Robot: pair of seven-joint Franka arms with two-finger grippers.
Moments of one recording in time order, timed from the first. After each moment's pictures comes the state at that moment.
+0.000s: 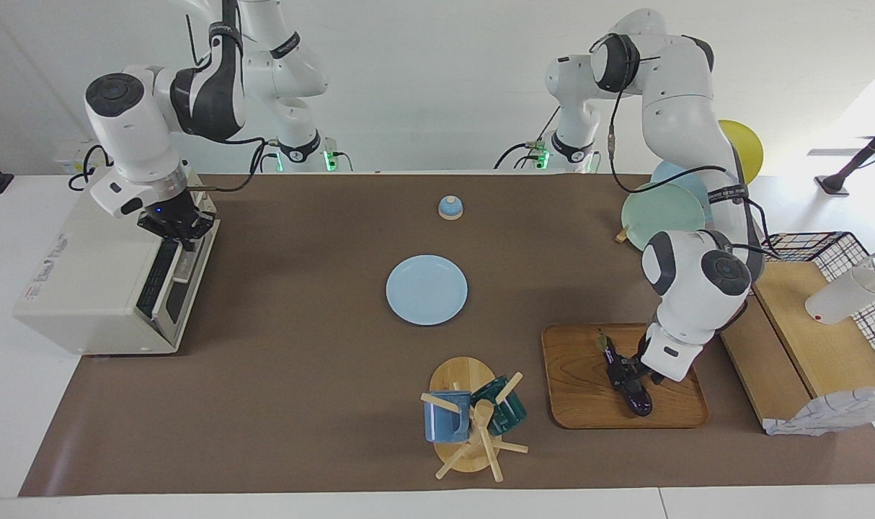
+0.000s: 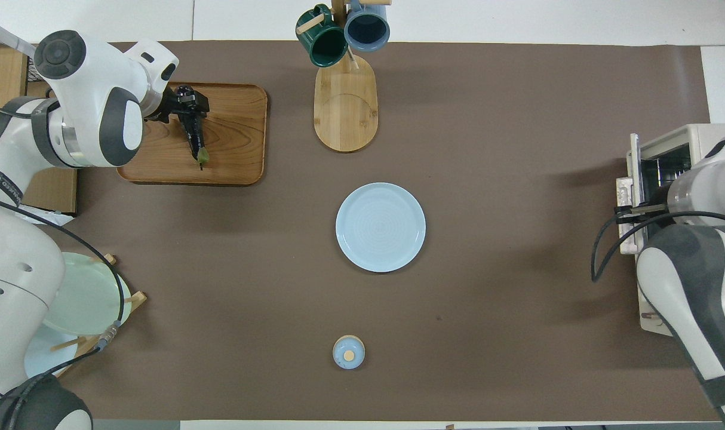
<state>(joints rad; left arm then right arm) -0.10 0.67 -0.05 -1.43 -0.02 2.25 -0.18 0.03 -0.07 -0.07 -2.15 -0.12 2.08 -0.06</state>
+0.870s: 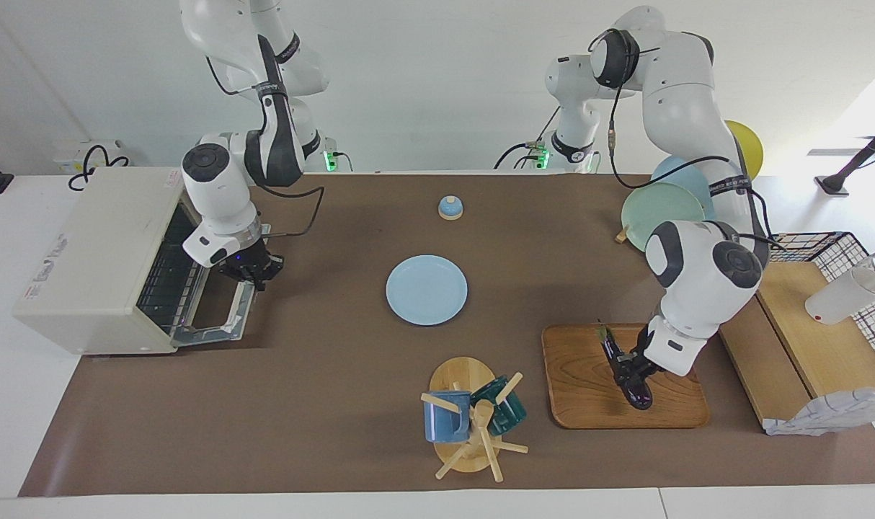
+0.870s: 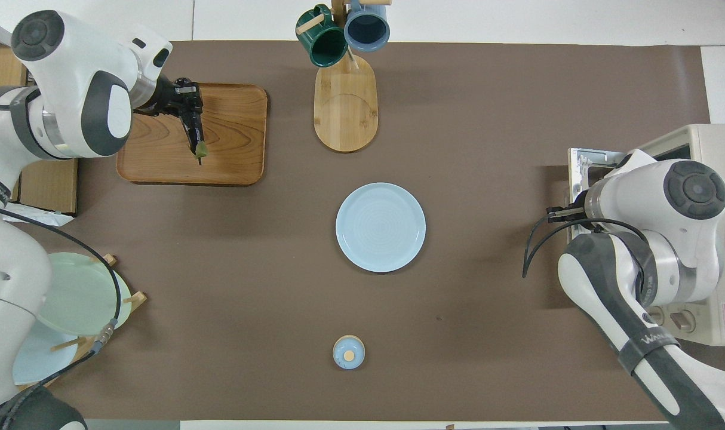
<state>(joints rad) -0.11 0.60 -0.05 -1.36 -0.10 2.10 -0.22 0.09 0.07 -0.06 -2.25 -0.06 2.35 0.01</state>
